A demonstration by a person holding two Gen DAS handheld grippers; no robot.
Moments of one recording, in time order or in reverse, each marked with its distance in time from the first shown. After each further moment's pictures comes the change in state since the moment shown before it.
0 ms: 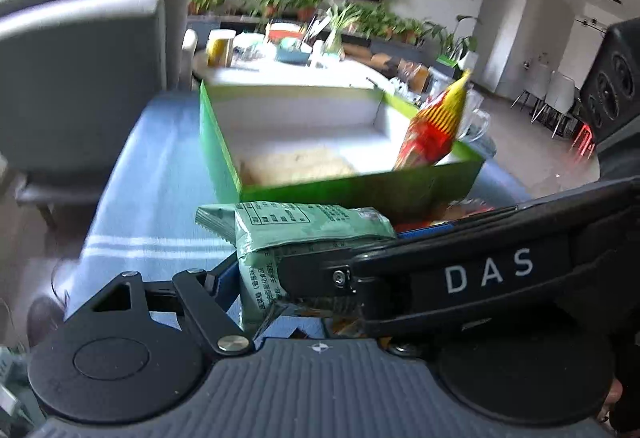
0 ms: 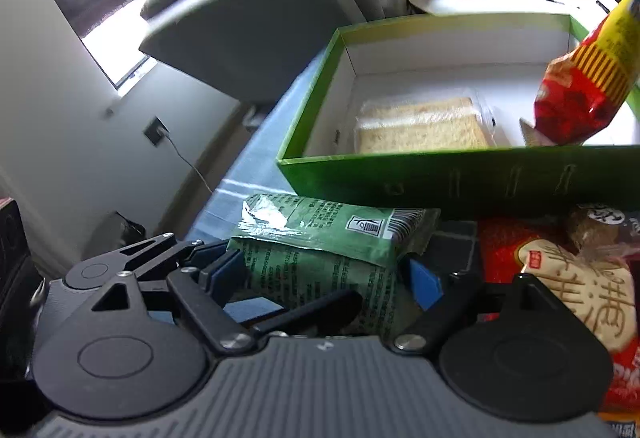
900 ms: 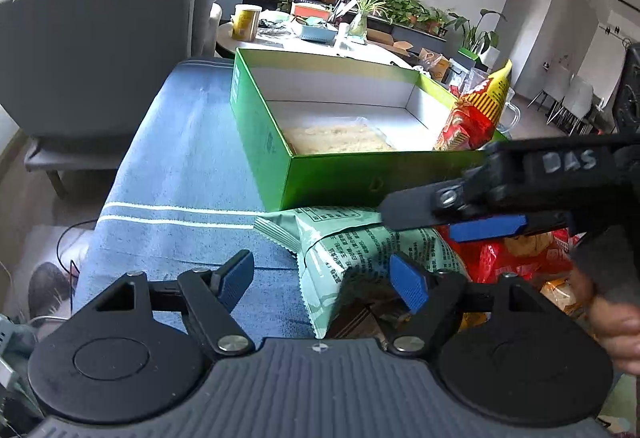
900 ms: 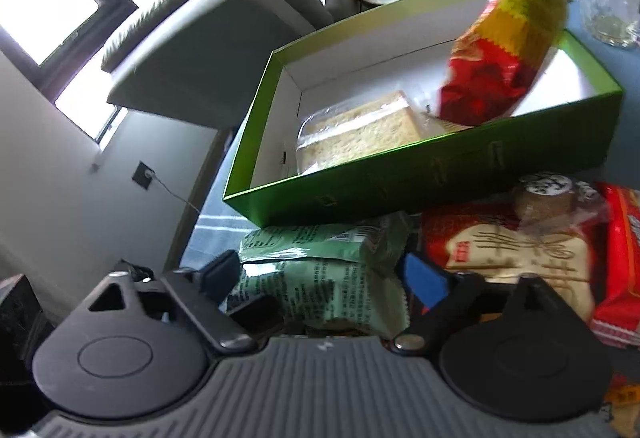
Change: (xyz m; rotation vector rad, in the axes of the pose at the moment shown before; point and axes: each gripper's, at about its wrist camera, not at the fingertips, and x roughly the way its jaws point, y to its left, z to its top) left arm 0.021 0.034 -0.010 -0.098 0.074 0.030; right arm 0.011 -0.033 0.012 0.190 0.035 -0.038
